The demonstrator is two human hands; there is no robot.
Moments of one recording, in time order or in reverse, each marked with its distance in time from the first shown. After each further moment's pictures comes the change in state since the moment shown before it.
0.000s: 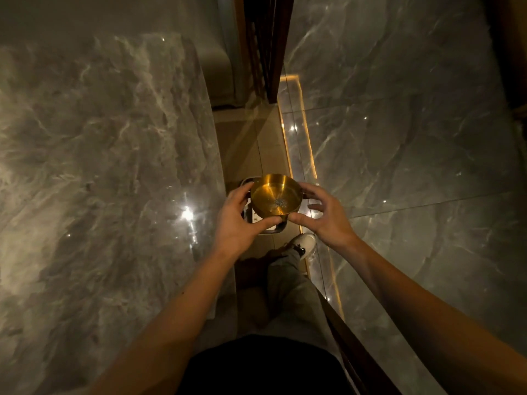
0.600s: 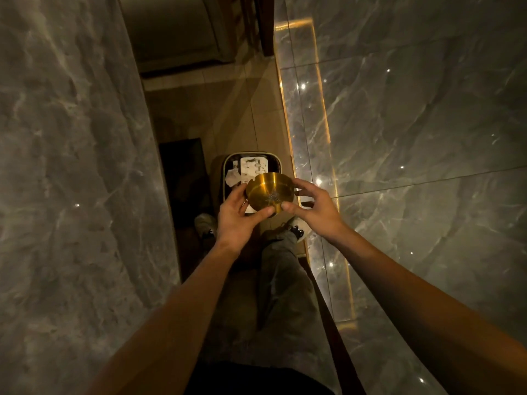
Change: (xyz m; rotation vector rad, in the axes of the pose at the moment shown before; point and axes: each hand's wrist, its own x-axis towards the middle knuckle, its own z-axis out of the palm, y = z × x) left_hand 0.073 -0.091 0.100 -0.185 0.061 -0.301; right_hand 0.067 0.141 -0.015 0.118 -0.100 0.217
